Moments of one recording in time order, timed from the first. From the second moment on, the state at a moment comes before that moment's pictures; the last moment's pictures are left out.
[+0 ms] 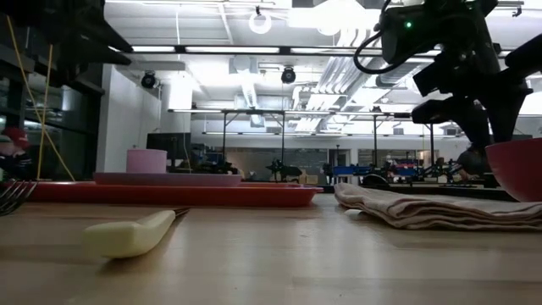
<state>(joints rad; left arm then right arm) -0.20 0.35 0.53 -0.57 -0.48 -0.80 -0.06 1.35 0.87 -1.16 -0.14 -0.32</state>
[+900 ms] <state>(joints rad) -0.20 0.35 0.53 -0.62 -0.45 -0.82 -0.06 1.35 0.79 -1.13 -0.13 -0.30</state>
